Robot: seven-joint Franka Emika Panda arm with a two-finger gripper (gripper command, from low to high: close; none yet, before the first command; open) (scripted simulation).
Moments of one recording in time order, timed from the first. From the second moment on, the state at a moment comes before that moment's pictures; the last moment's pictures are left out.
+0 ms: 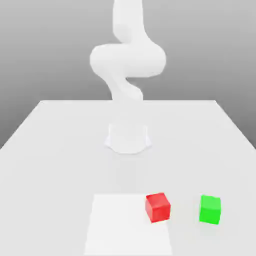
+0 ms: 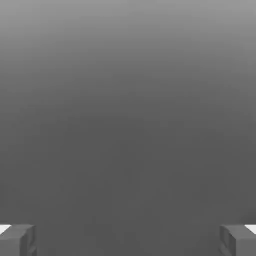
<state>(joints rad) 0.02 -0.72 0.00 -2.35 0.00 2.35 0.79</state>
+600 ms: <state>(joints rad) 0.13 -0.05 0.06 -2.73 0.00 2.74 0.71</state>
